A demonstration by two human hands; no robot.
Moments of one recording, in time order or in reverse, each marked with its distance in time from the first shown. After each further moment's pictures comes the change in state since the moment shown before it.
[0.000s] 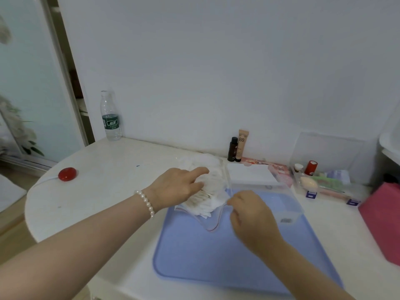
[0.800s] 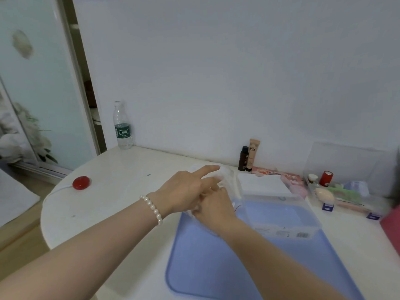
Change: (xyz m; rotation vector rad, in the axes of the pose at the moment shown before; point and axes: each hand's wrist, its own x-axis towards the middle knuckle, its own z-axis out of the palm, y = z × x) left_hand 0.007 -0.005 -0.037 -0.302 -0.257 -0.303; right_hand 0.081 -0.051 0.080 -0.194 -0.434 -0.001
